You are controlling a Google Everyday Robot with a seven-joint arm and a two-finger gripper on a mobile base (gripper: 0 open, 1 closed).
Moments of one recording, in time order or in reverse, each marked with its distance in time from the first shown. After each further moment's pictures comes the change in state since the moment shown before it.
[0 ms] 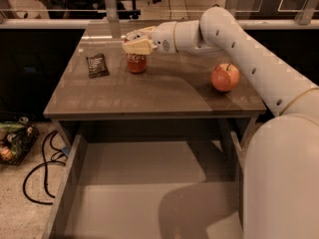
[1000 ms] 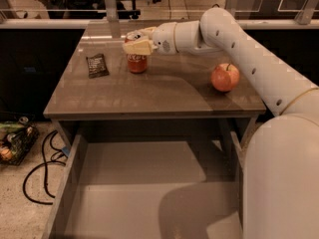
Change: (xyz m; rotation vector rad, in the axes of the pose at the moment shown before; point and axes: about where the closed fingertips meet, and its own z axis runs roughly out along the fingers) arm -0.001 0.000 0.000 0.000 0.001 0.000
